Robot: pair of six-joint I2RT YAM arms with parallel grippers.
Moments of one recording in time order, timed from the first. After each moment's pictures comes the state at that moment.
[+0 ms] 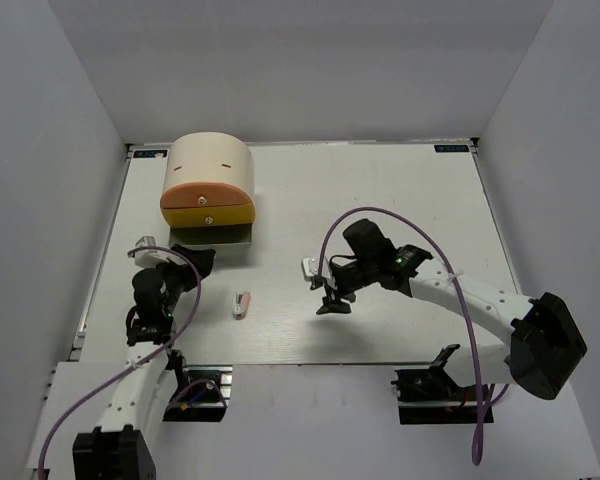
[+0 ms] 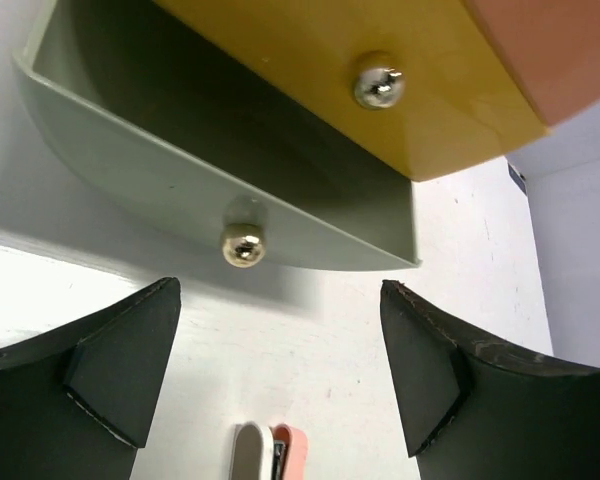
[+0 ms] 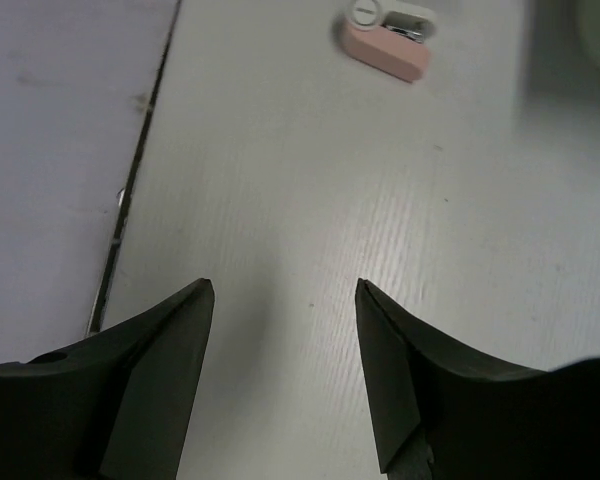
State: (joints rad) left arm 0.05 0.69 0.11 0.33 0.20 -0.75; right arm 0.79 1.29 0.88 -0.41 -0.73 -0.71
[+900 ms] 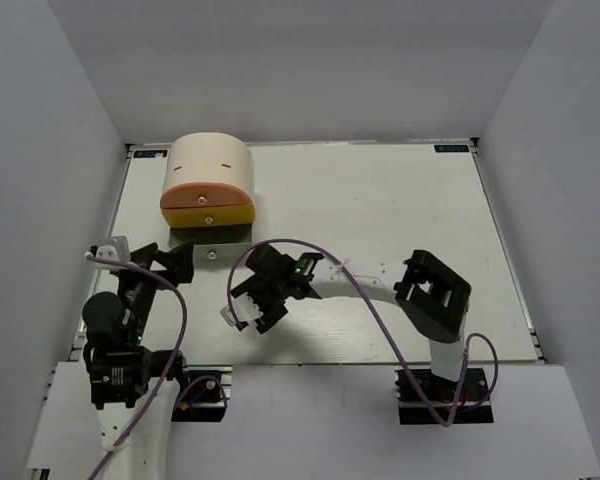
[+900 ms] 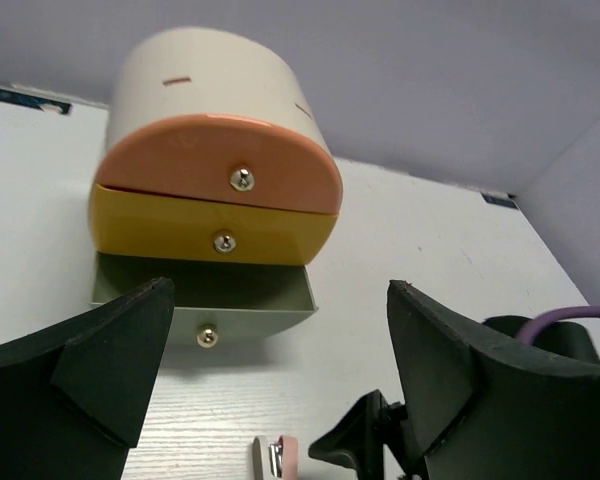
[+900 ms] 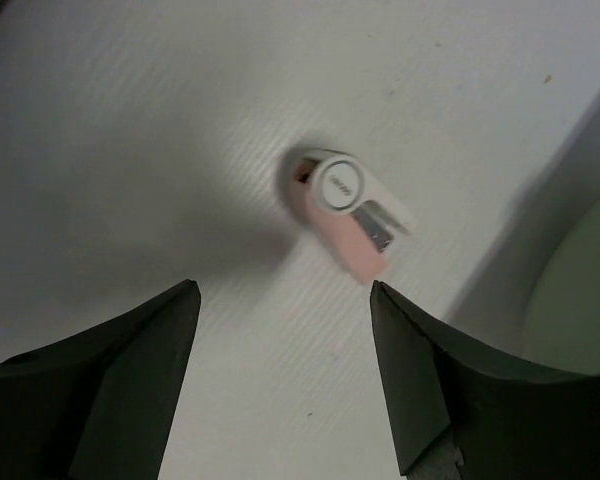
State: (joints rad) left arm 0.05 0.23 0.65 -0.37 0.21 -0.37; right arm 1.16 1.86 1.28 -0.38 -0.40 -1.15
